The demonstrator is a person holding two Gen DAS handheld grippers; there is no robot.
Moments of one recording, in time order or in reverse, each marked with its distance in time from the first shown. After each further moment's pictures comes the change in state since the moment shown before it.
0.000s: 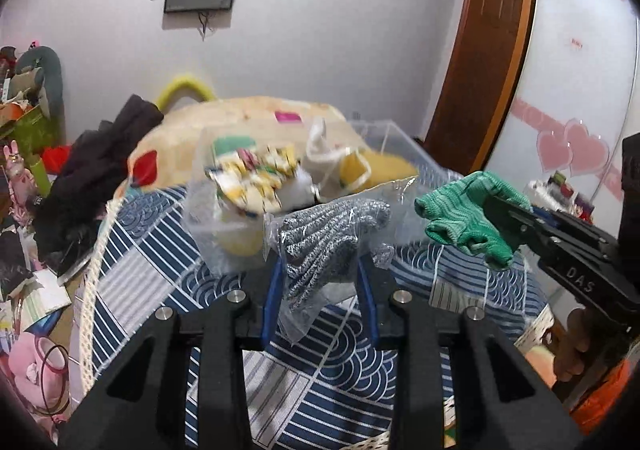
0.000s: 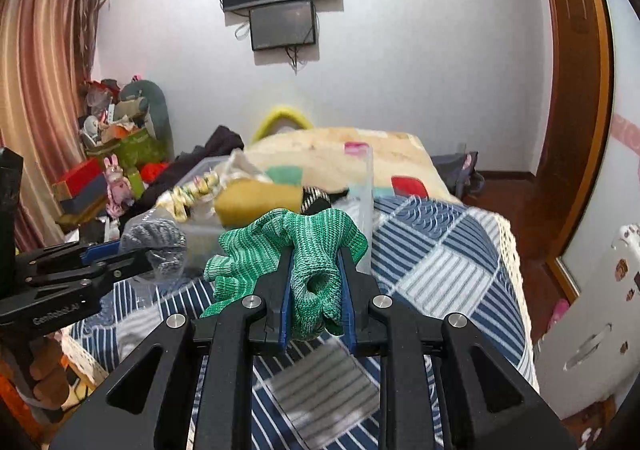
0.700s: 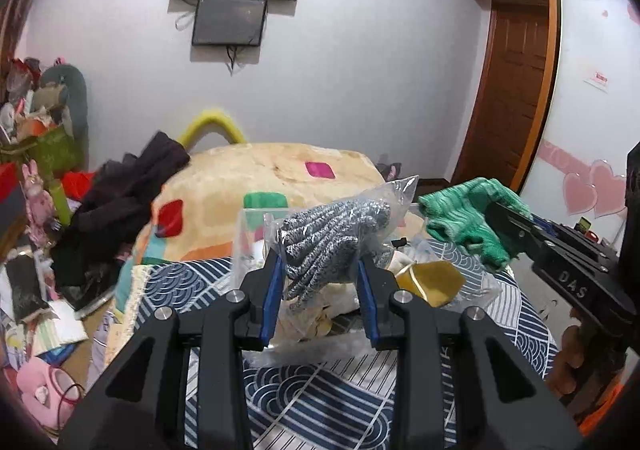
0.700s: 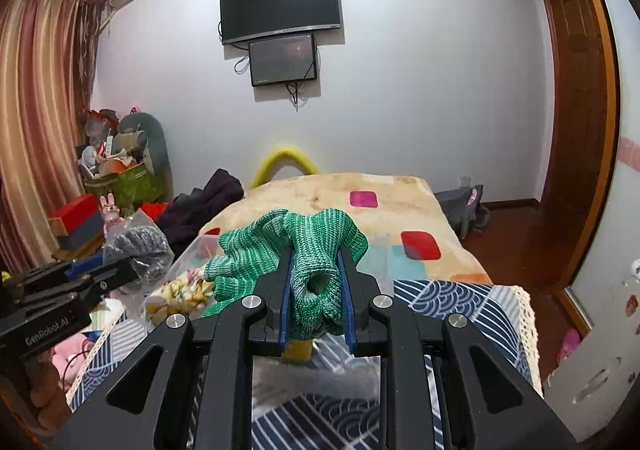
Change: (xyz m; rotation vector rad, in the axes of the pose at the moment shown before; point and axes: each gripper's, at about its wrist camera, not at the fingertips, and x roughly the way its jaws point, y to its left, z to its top) left arm 0.025 0.027 0.063 -0.041 -0.105 0.085; right arm 0.038 0.014 0.056 0.006 -0.121 0.004
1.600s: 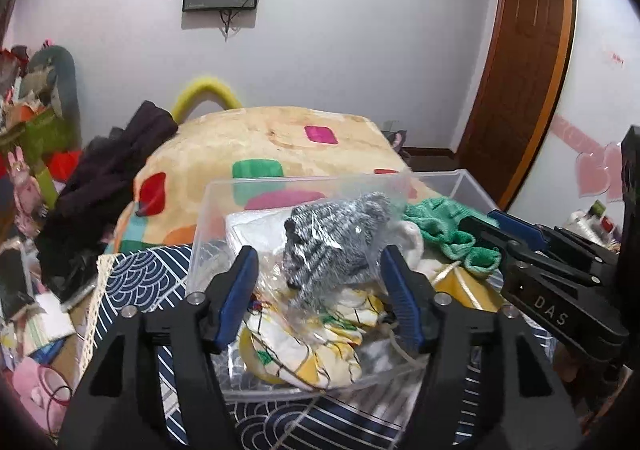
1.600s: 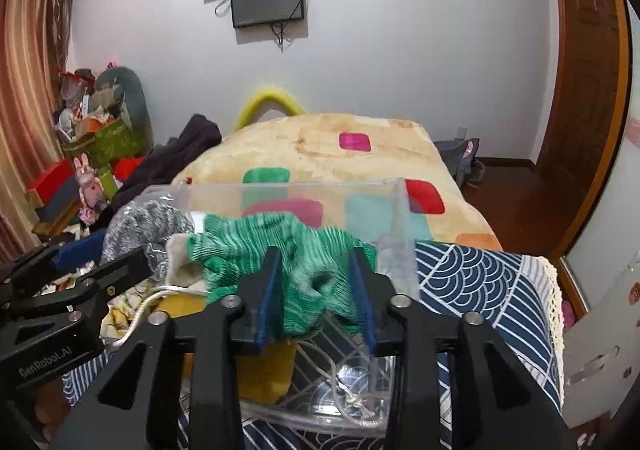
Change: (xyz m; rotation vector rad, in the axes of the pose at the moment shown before) left arm 0.070 0.002 -0.010 0.002 0.113 0.003; right arm 0.052 -0.012 -0.012 0.006 0.208 -0.043
